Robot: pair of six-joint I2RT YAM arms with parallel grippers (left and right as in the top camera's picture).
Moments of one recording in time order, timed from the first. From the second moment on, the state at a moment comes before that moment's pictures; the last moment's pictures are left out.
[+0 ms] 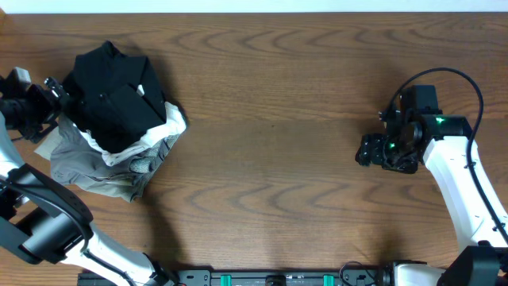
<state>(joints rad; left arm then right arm) 0.71 1.95 1.76 -1.11 0.54 -0.02 0.00 1.46 1.06 -1.05 -0.18 0.18</state>
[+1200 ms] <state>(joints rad) -0.25 1.19 1.71 -1.59 0.01 0.03 0.00 0.85 1.25 -1.04 -0.28 0.17</state>
